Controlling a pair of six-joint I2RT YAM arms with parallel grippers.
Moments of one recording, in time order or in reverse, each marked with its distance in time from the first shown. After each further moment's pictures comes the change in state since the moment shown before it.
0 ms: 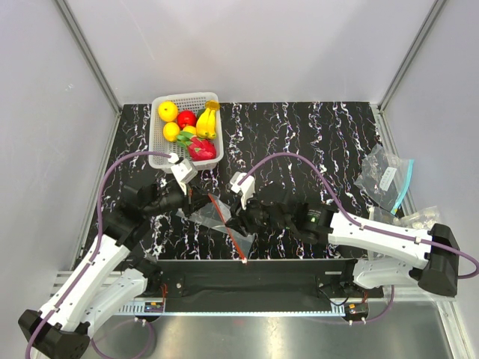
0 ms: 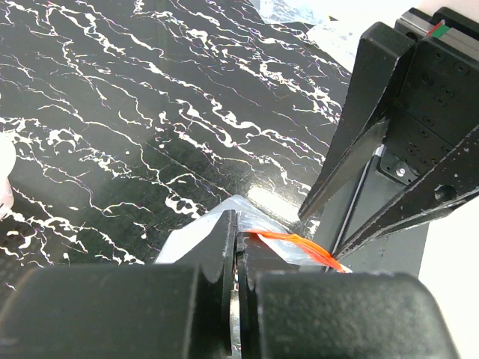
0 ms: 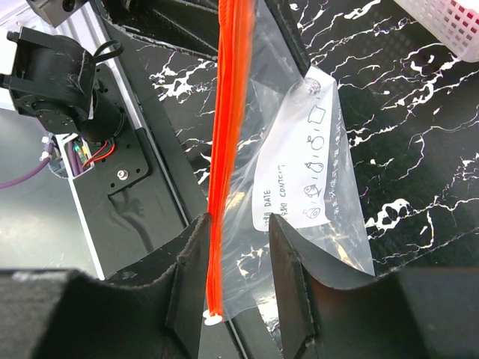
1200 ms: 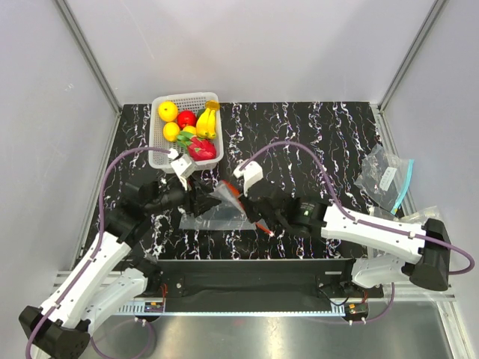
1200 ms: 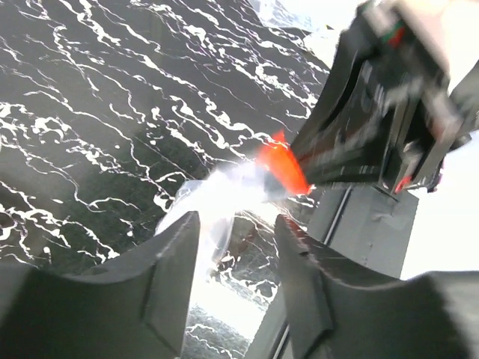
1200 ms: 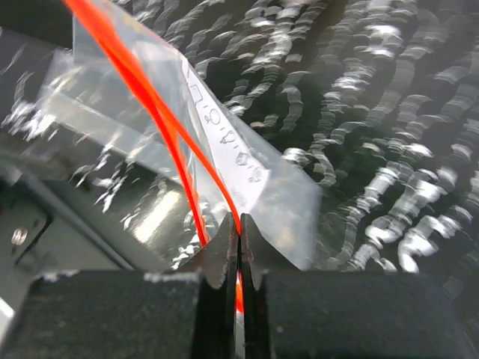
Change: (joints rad) left arm 0.000 0.025 0.010 0.011 -0.014 -0.082; right arm 0.005 0.078 0.108 -0.197 0.356 0.122
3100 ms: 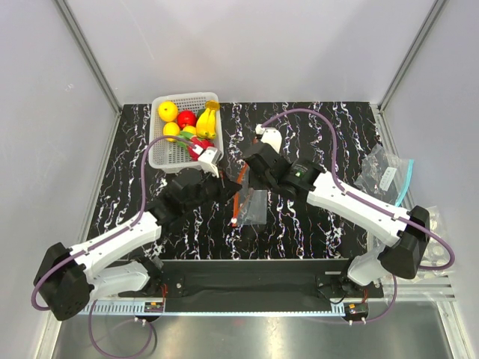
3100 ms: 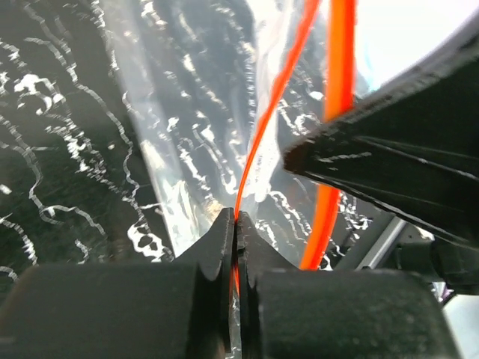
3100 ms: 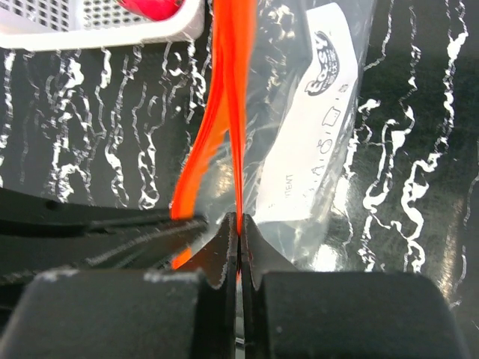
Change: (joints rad) left arm -0.282 0.337 -0.070 0.422 -0.527 -0.391; right arm -0.204 0.201 0.372 -0.353 0.103 0.425
